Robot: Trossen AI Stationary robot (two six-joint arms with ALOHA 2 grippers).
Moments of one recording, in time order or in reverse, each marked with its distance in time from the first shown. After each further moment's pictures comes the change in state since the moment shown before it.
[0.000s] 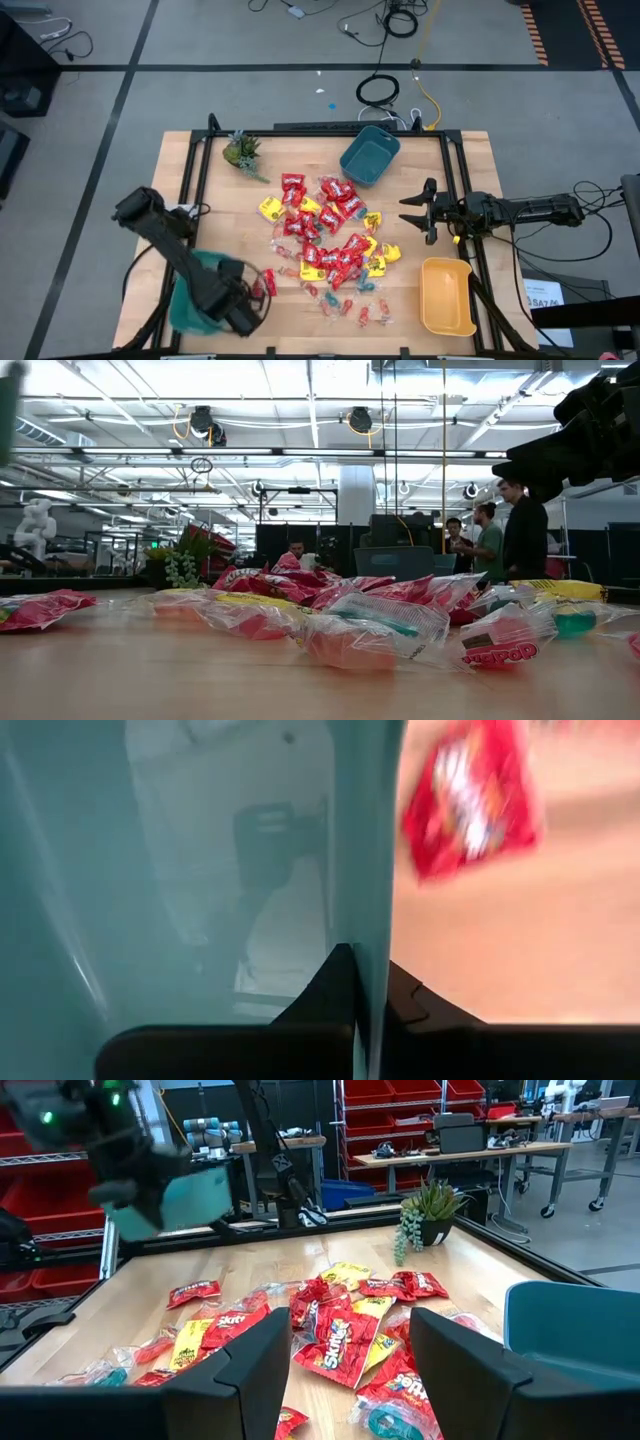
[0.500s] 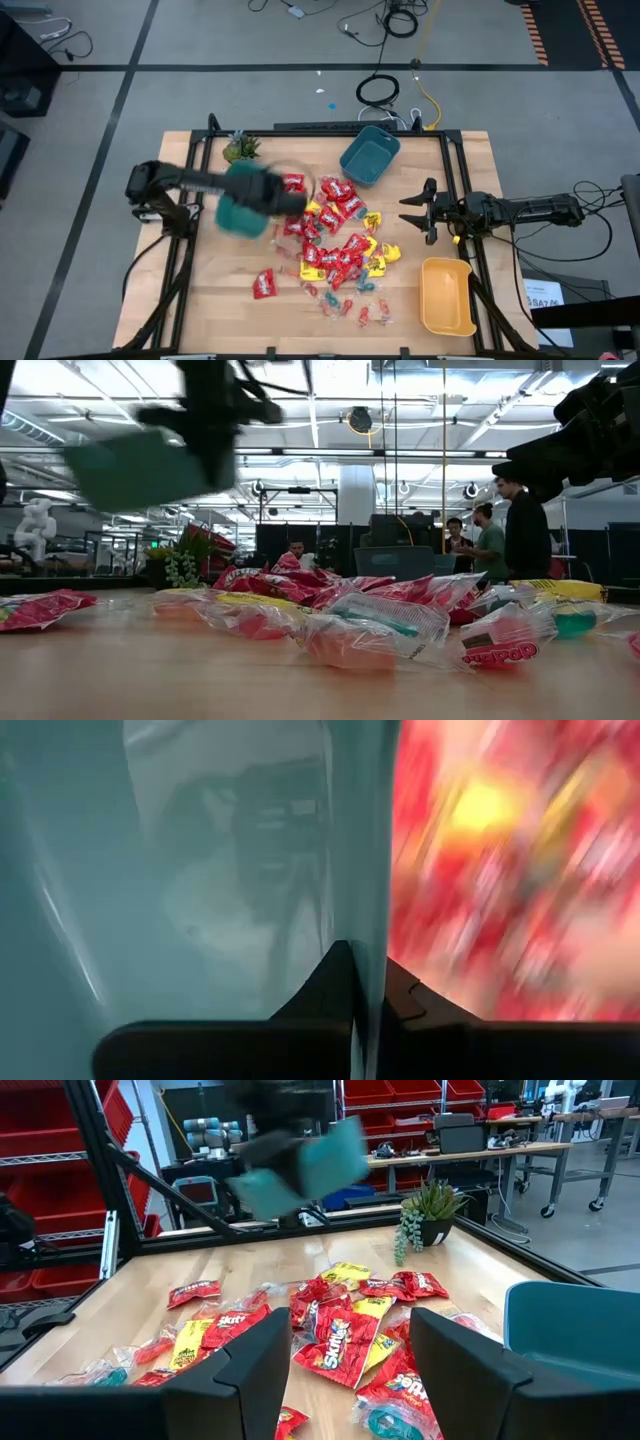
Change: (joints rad) left arm 0.719 -0.078 0.020 0.055 -0.339 0.832; right arm 0.000 0.000 0.000 0.000 0.000 0.000
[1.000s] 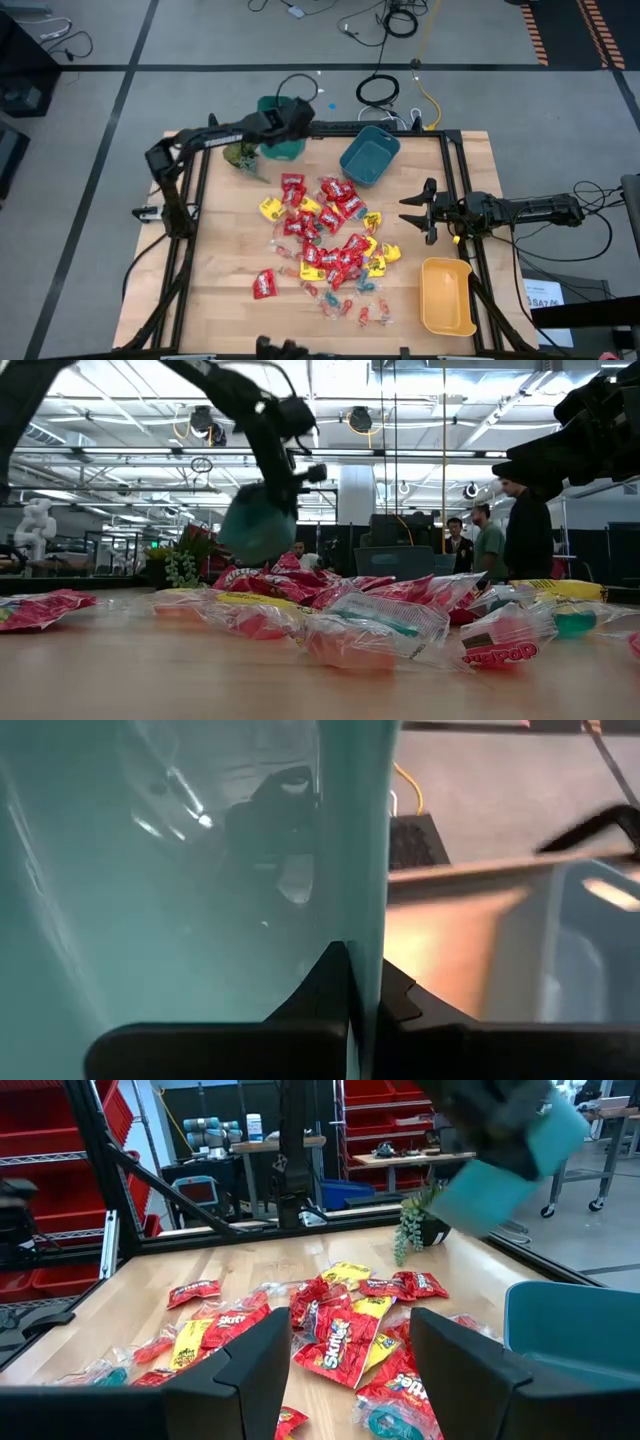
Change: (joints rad) left arm 0.566 0.163 0.001 0.837 -0.050 0.583; right arm 0.000 0.000 0.000 0.000 0.000 0.000
